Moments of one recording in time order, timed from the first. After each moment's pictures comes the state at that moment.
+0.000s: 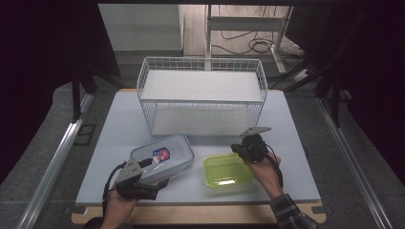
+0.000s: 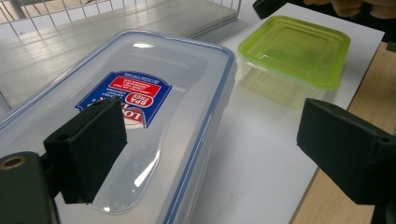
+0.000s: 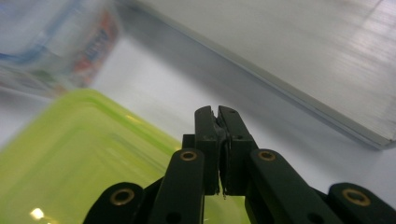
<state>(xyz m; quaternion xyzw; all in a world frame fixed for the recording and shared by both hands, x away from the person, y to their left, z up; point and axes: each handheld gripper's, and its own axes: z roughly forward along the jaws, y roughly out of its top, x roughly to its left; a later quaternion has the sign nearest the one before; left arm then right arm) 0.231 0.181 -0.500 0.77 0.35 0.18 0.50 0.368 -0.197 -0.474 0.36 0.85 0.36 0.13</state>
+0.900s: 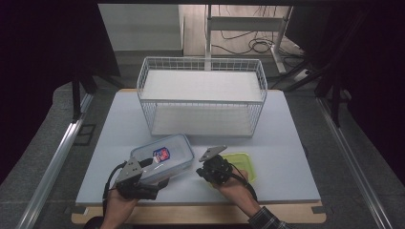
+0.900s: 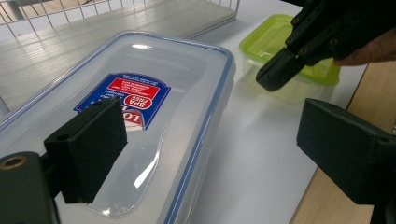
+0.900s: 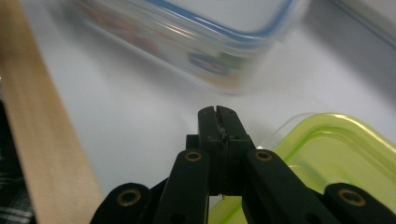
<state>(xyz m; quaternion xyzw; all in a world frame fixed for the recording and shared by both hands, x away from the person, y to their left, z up) 0.231 0.181 -0.499 0.78 0.34 0.18 0.50 0.306 -0.097 -0.490 0.24 0.91 0.32 0.07</state>
